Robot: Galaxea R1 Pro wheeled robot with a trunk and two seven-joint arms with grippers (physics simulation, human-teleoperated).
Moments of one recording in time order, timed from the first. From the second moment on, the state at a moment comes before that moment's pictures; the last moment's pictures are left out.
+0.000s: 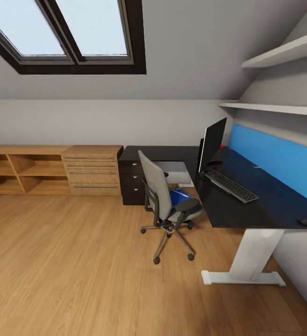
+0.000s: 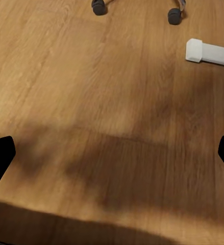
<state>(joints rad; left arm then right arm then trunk) -0.01 -0.01 0.09 -0.03 0.17 -0.88 0.02 -0.04 0.06 0.00 -0.07 0.35 -0.83 -0.20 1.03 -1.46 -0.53</state>
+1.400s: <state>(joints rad) -0.01 -0.07 0.09 -0.23 0.16 -0.69 0.08 -0.04 0.05 0.00 -0.17 0.34 -0.82 -0.20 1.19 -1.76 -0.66</state>
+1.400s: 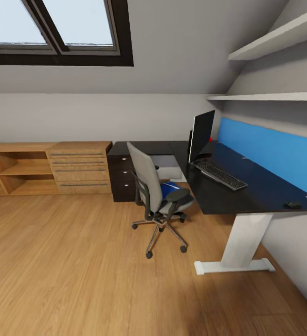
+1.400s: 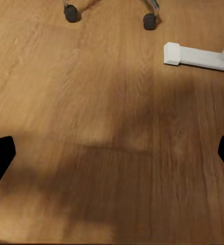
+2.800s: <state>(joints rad) -0.17 -0.13 0.10 -1.54 0.15 0.57 0.23 -0.78 0.17 0.00 -0.28 0.08 -0.04 -0.23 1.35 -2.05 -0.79</state>
